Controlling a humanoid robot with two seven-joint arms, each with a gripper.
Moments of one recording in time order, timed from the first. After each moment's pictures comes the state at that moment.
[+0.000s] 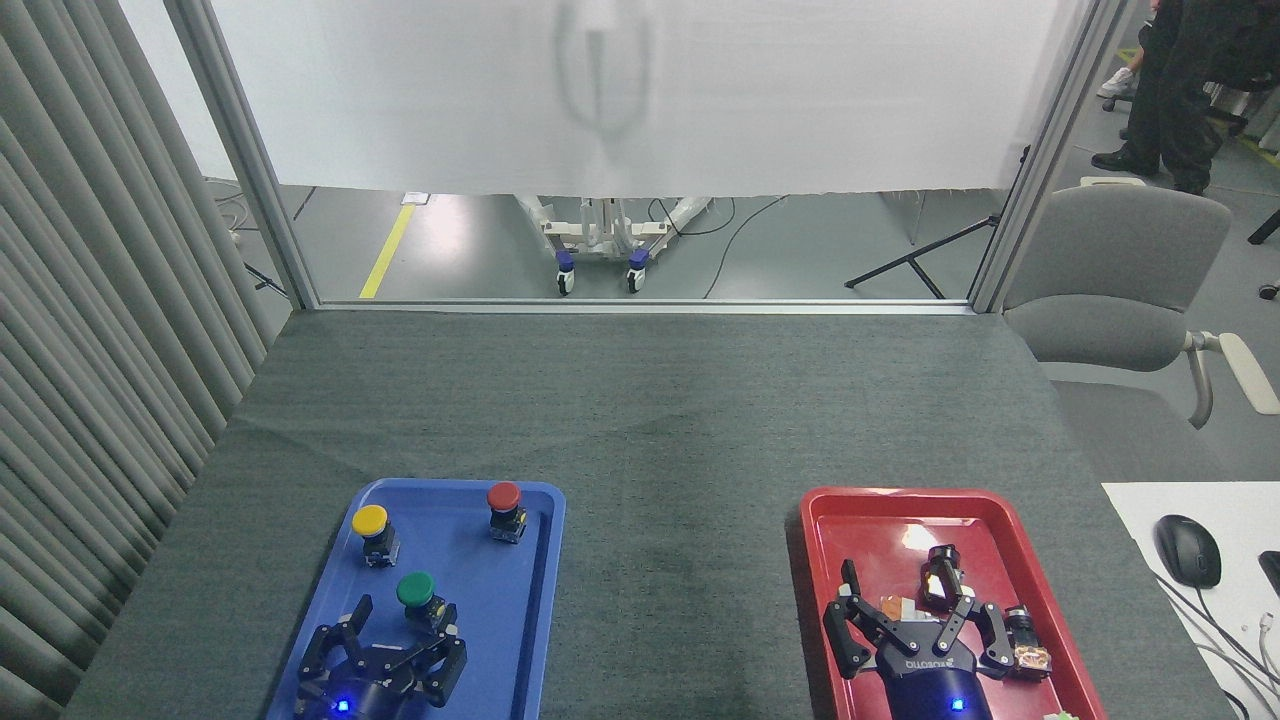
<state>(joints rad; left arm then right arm) -0.07 0.18 -0.19 -1.19 -1.33 0.01 0.16 0.12 0.08 -0.04 -1.61 1.54 -0.04 -0.04</state>
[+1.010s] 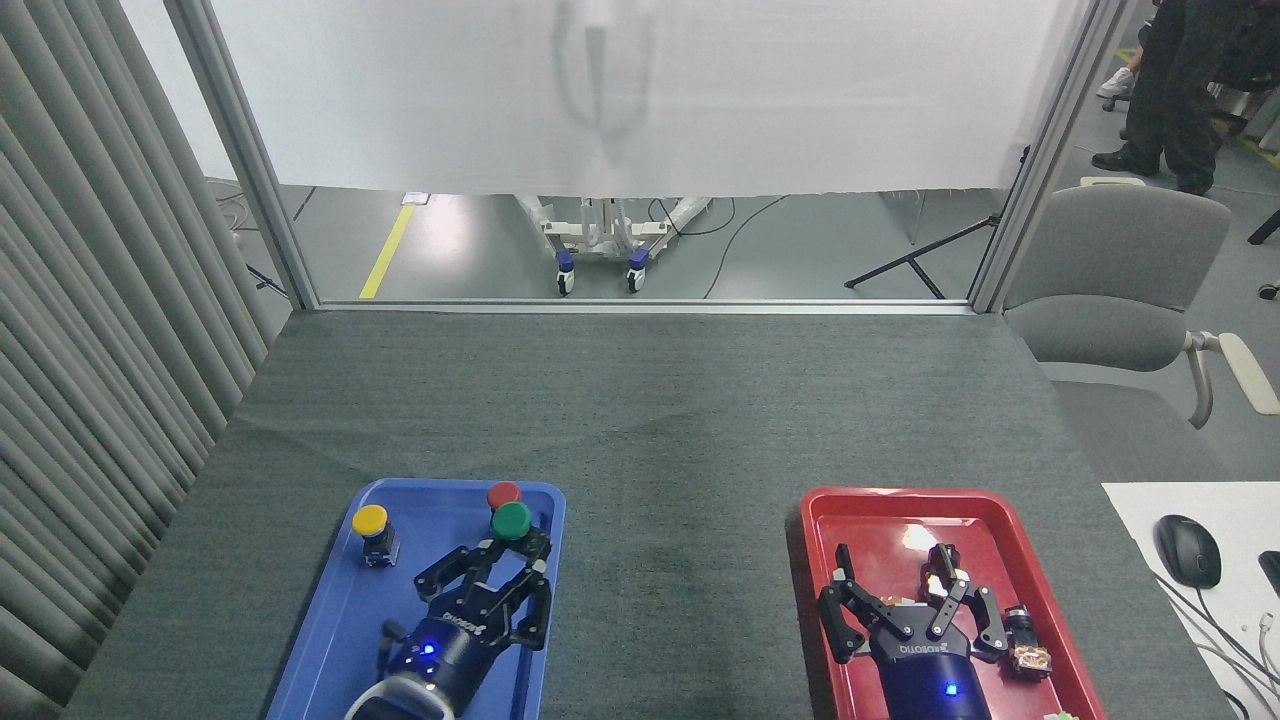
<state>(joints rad) -0.16 0.11 -0.33 -1.32 -1.36 -0.18 0.15 0.09 0.08 -0.04 -1.61 1.55 -0.05 -0.04</state>
